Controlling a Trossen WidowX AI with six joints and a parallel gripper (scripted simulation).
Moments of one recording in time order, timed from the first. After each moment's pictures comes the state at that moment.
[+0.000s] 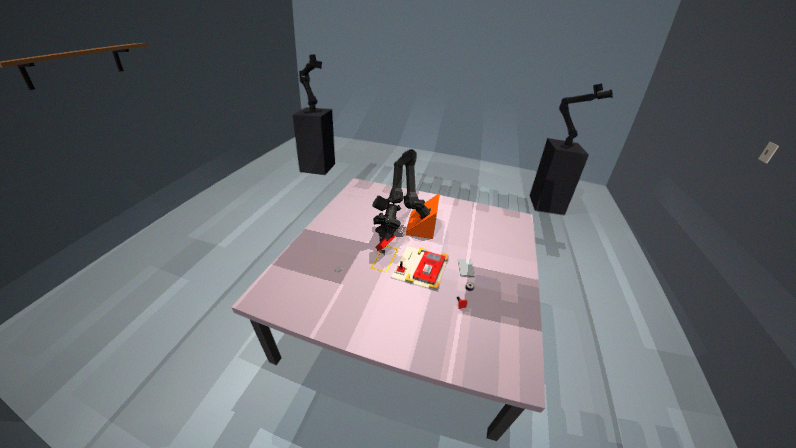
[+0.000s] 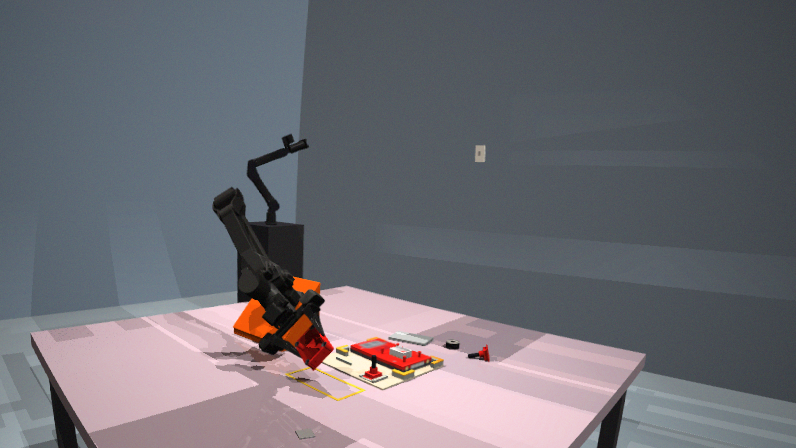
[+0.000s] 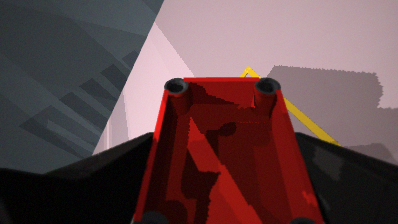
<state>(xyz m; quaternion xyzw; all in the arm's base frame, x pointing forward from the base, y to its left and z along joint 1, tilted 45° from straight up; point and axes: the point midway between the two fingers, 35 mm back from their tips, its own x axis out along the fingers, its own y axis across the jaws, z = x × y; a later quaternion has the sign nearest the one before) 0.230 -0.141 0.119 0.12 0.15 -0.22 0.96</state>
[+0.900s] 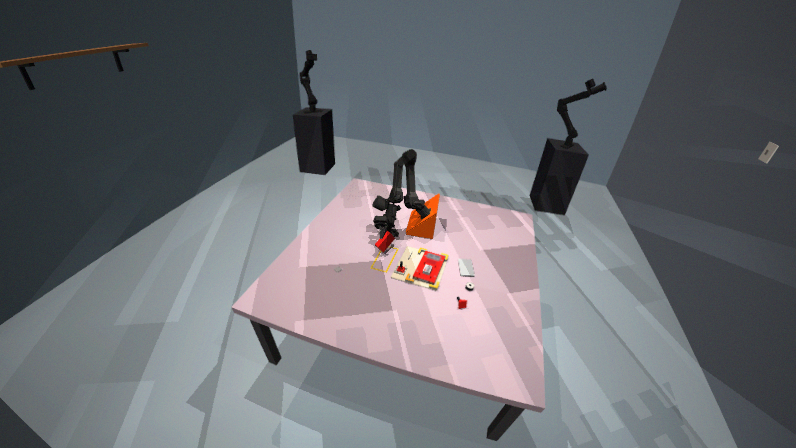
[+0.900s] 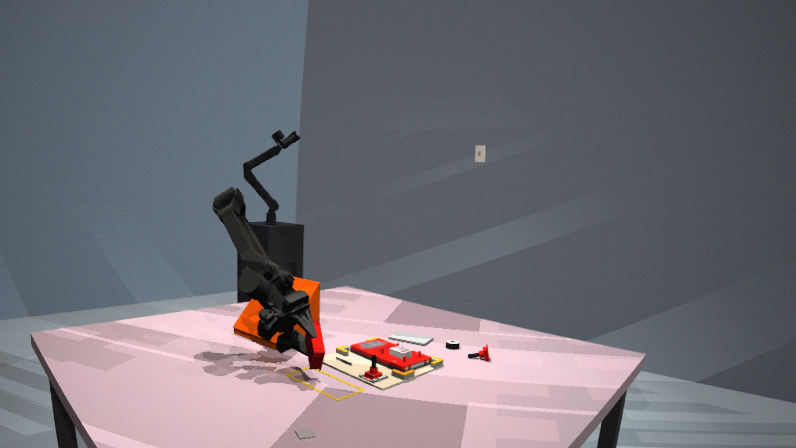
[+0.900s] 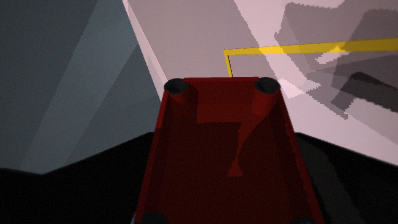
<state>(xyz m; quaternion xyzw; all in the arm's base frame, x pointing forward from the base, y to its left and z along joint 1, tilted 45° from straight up) 0.230 -0.141 0.119 0.49 0.05 -0.26 0.83</state>
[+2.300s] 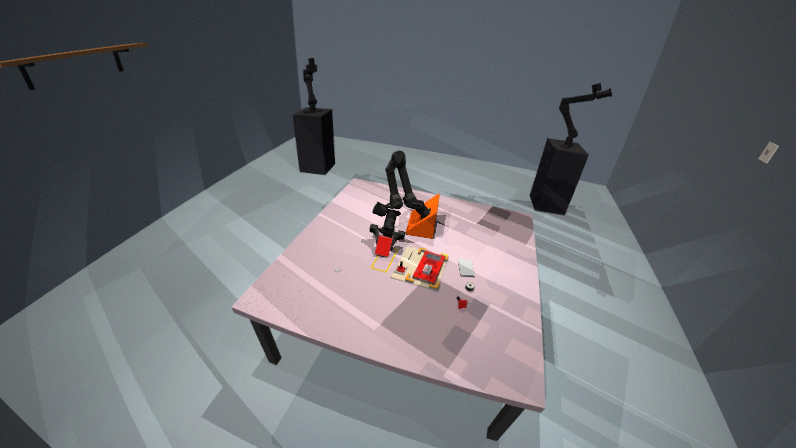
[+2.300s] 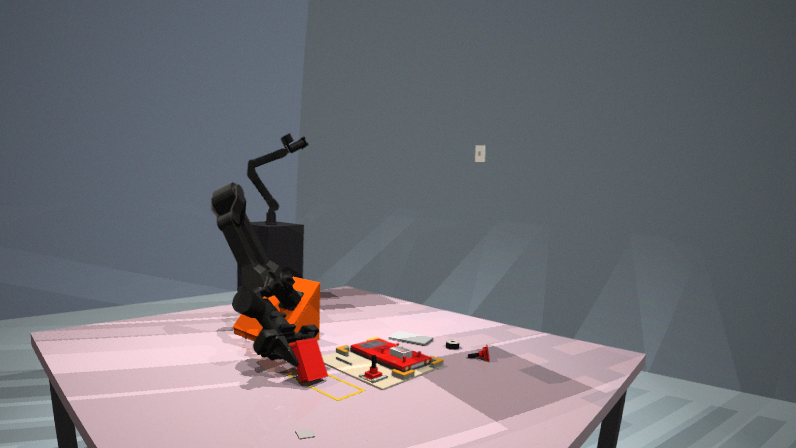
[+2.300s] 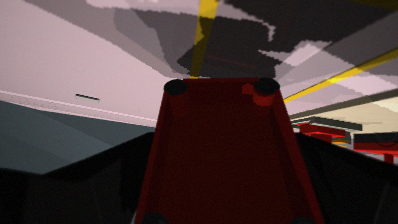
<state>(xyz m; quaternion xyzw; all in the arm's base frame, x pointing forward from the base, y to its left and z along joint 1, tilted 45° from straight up) 0.217 -0.173 0.090 0.86 -0.10 -0.24 0.44</state>
